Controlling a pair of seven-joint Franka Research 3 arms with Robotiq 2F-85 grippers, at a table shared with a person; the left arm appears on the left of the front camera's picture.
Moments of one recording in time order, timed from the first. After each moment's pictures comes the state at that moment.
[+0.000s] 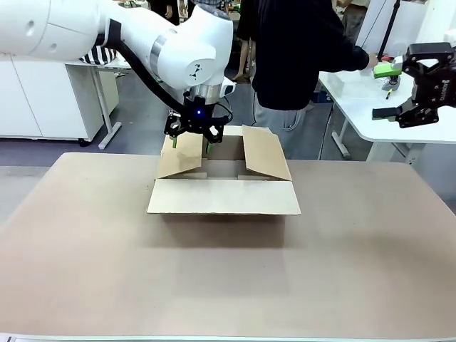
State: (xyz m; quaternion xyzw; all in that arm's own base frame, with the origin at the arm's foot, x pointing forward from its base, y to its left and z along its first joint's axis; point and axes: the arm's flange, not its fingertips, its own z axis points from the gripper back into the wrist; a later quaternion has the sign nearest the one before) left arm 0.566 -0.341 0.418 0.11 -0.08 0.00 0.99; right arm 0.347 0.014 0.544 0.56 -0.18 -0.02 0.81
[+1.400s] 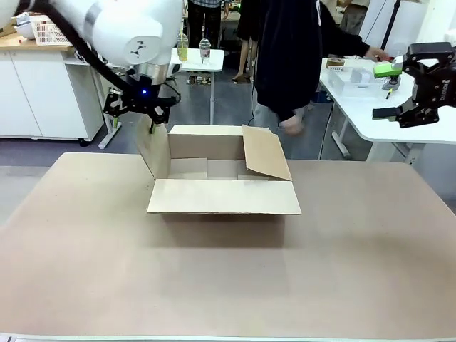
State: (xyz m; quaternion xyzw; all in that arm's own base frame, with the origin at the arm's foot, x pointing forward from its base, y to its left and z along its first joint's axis) left arm 0.547 -0.214 0.477 0.16 -0.13 0.11 0.97; right arm 0.347 0.014 0.544 0.56 -0.18 -0.02 0.81
